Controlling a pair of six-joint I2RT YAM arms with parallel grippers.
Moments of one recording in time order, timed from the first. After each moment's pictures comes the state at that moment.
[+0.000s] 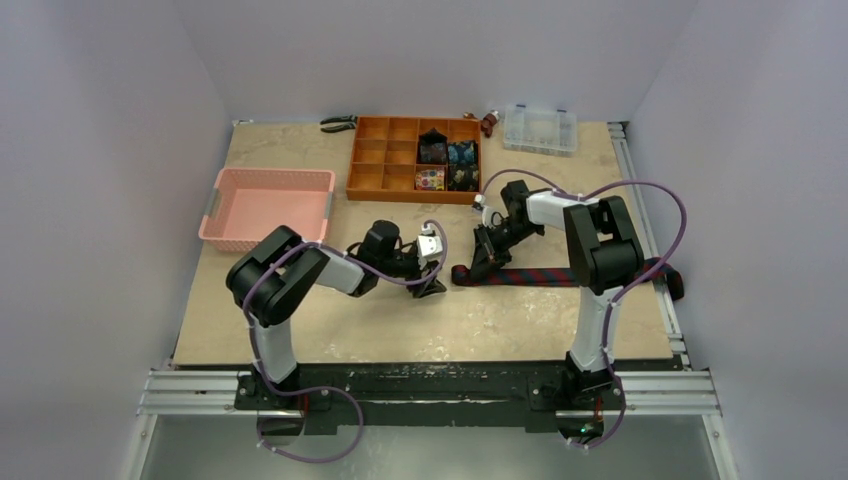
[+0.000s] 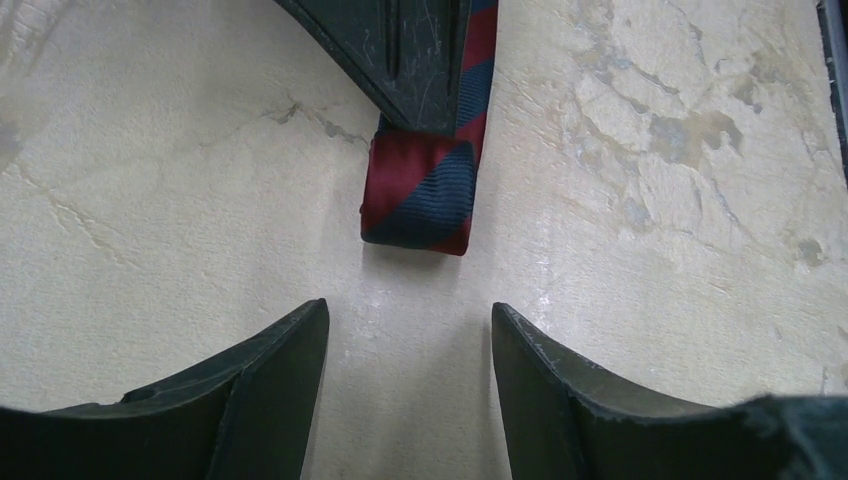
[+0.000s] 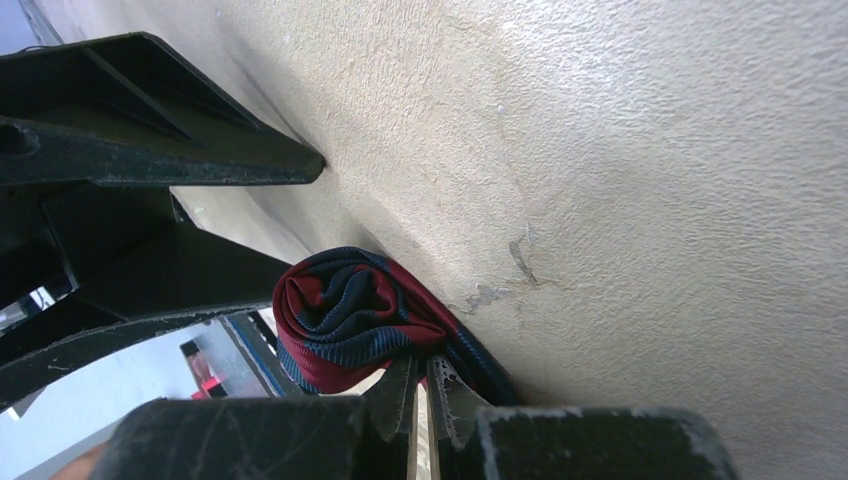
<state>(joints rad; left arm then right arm) -0.64 1.86 0.70 0.64 0.69 0.26 0.26 2.03 1.22 -0.73 -0.77 -0.05</state>
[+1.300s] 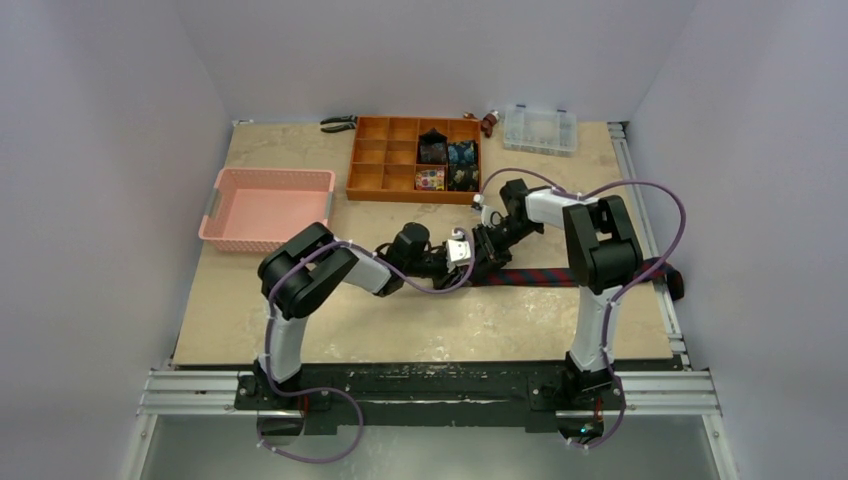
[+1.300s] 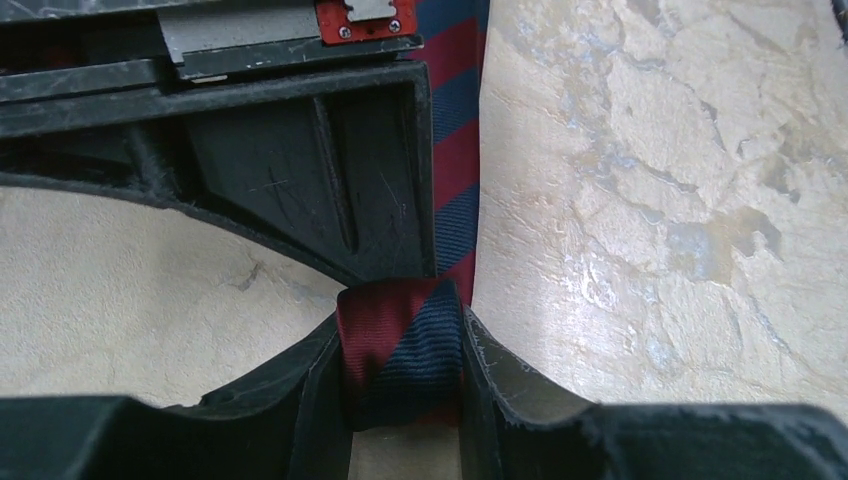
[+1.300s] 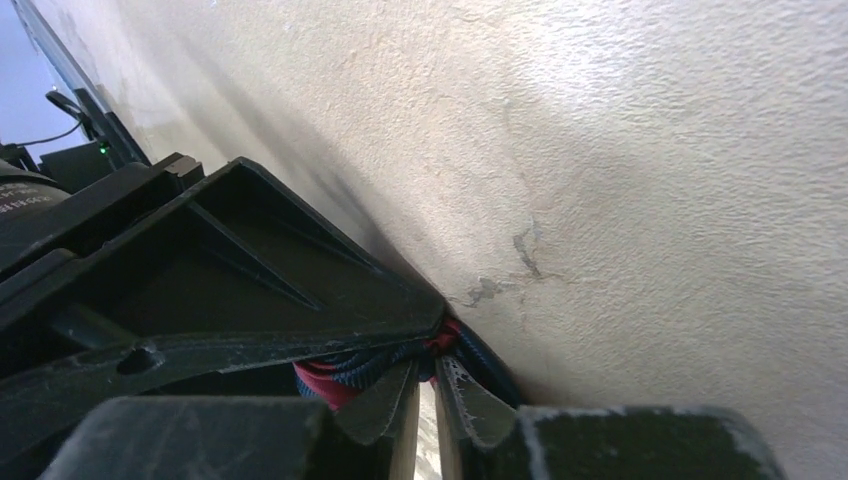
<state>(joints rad) -0.77 2.03 0.85 0.77 0.64 0.25 0.27 2.04 1.25 -0.77 -0.76 -0.07</state>
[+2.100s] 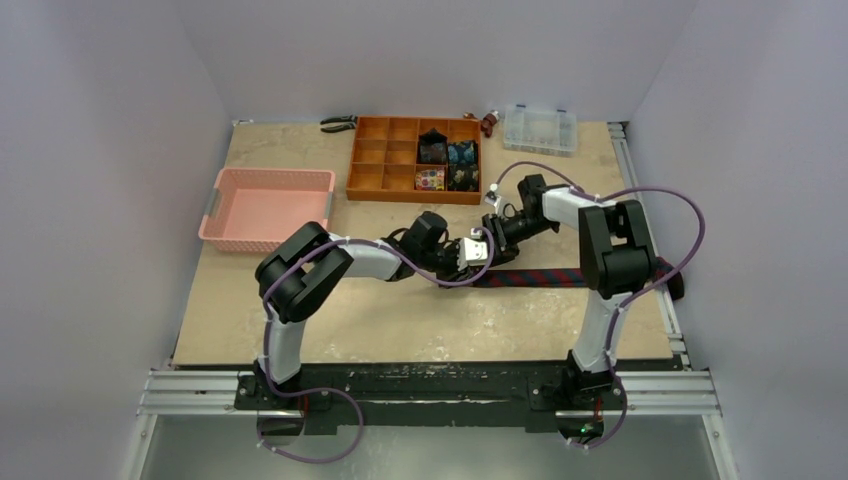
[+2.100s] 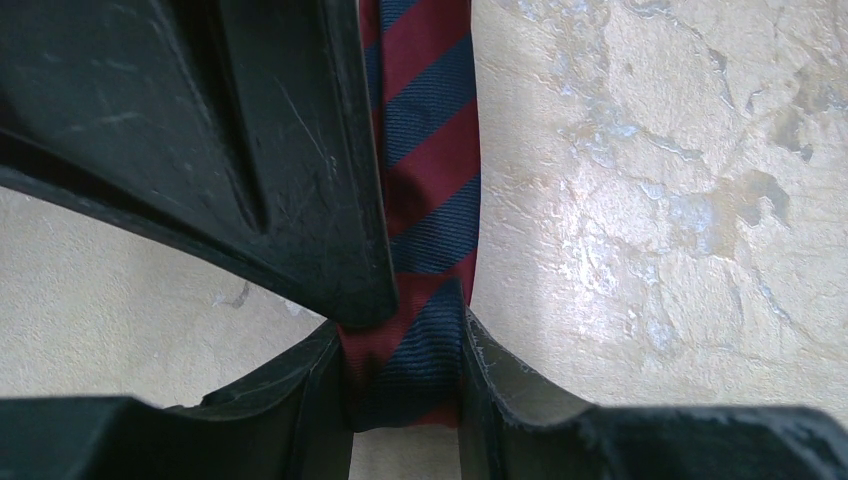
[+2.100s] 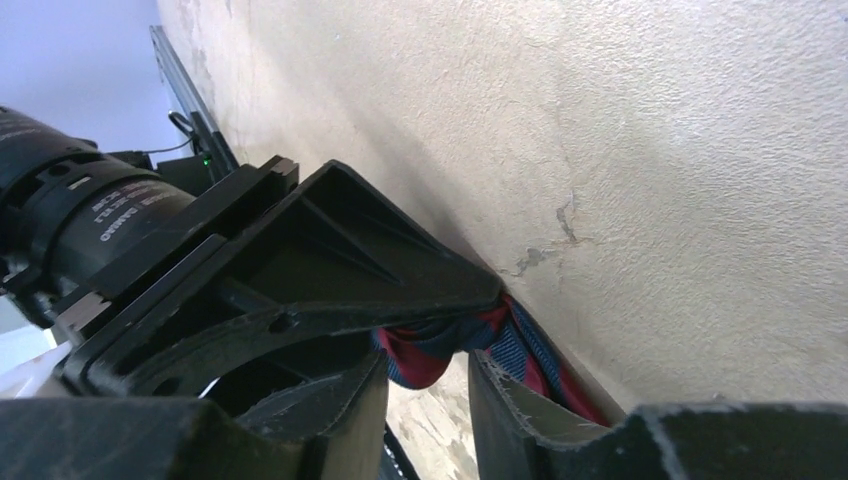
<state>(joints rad) -0.80 1.99 1.05 0.25 0.58 0.46 0.18 1.96 1.22 -0.76 -0.94 -0.10</state>
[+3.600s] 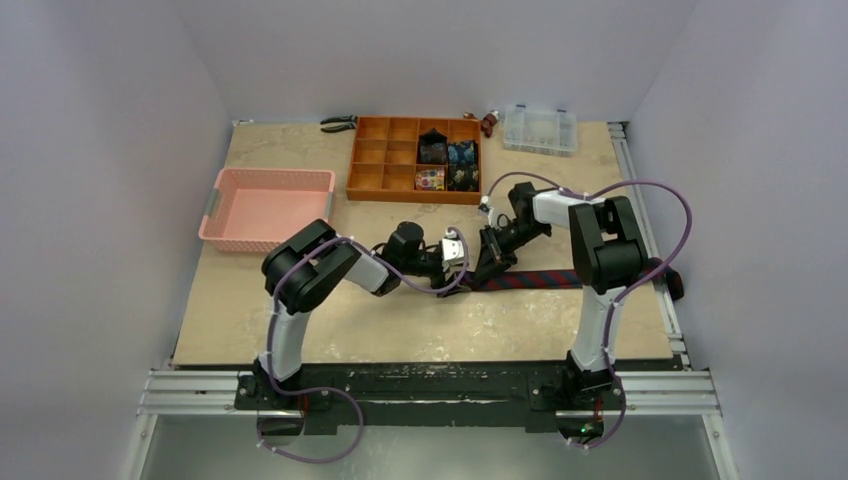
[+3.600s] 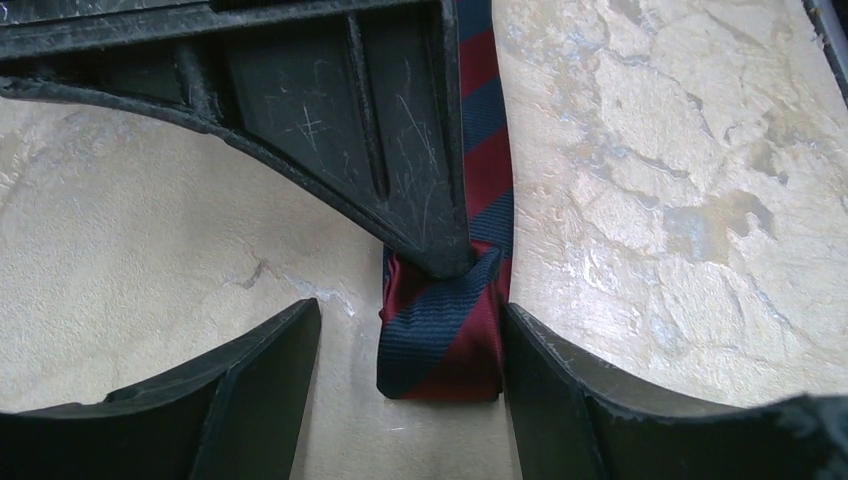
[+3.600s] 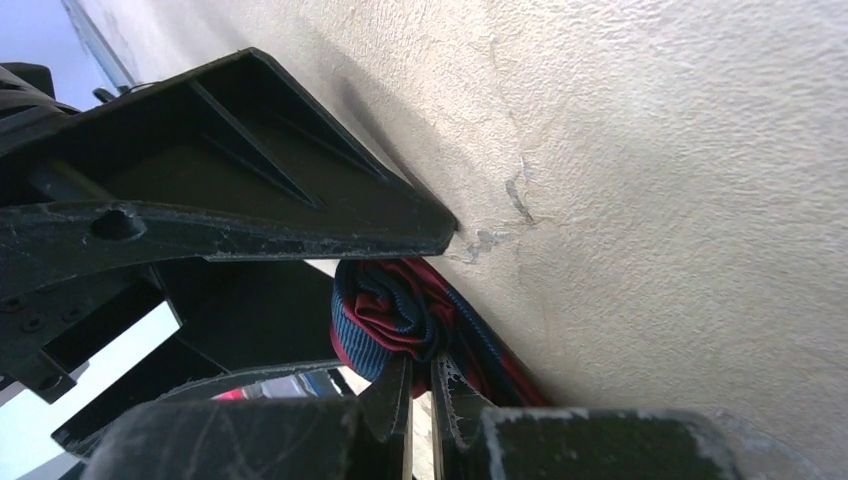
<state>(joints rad) -0.75 2.04 0.86 0.75 0.70 0.29 0.22 2.03 1.21 -0.79 -0.82 -0.10</state>
